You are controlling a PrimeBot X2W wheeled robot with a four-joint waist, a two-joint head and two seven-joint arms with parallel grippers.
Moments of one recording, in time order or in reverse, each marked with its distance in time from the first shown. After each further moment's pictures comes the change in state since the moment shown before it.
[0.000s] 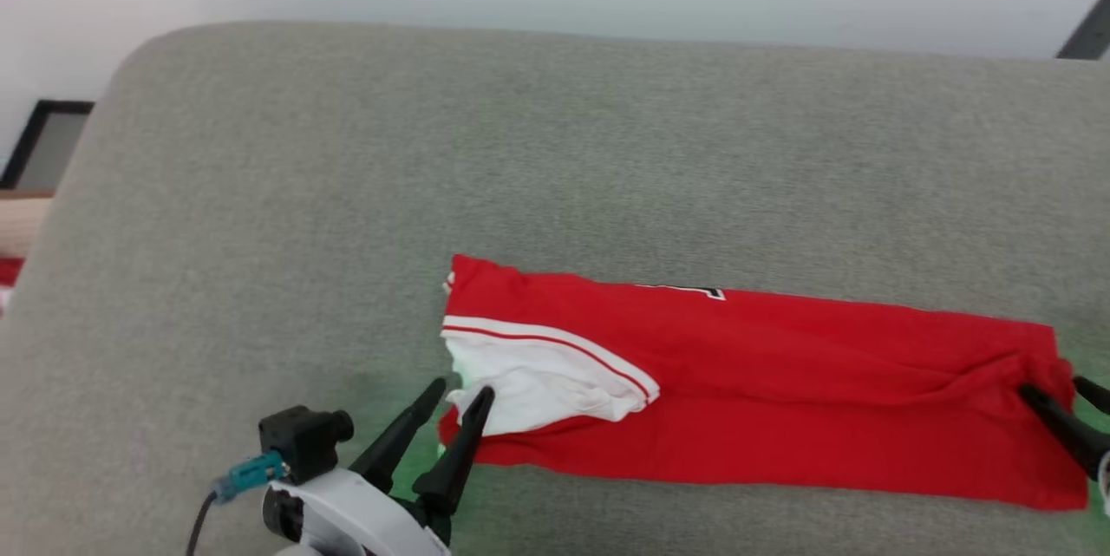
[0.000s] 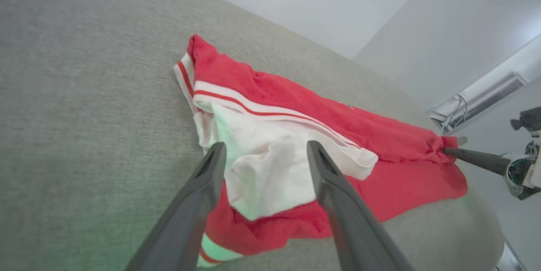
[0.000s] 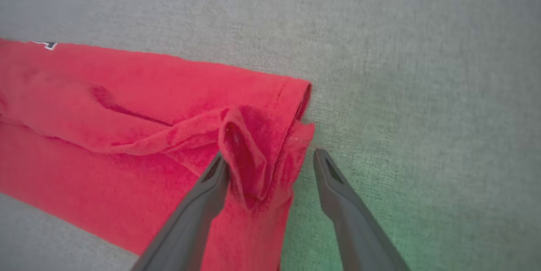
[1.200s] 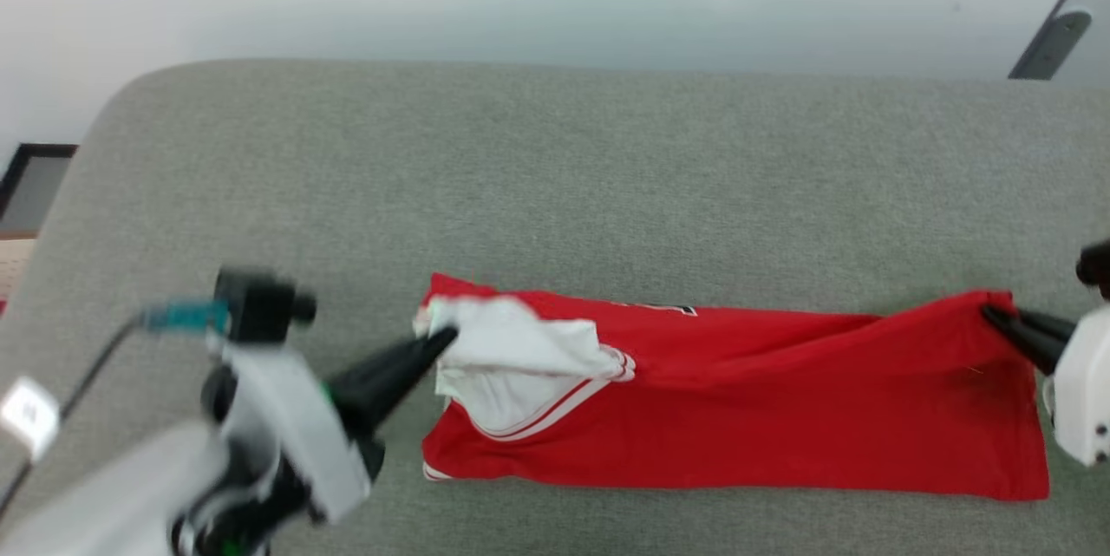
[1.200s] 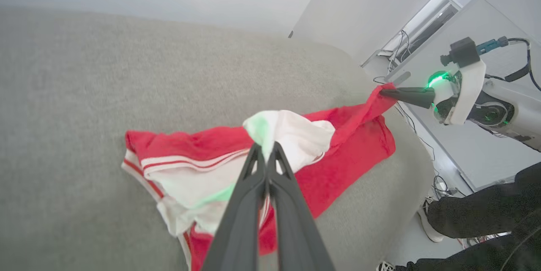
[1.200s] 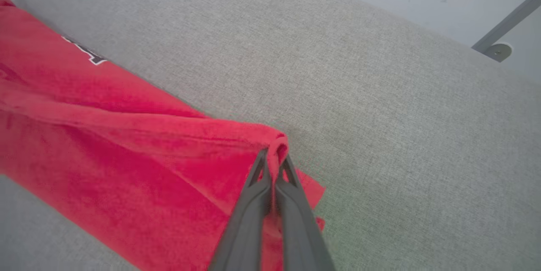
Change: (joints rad) left arm -0.402 0.380 -0.350 -0.241 -0.407 -0.009 0.225; right arm -0.297 0.014 0.217 -0.010 -0.151 0.000 0.088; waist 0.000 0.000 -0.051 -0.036
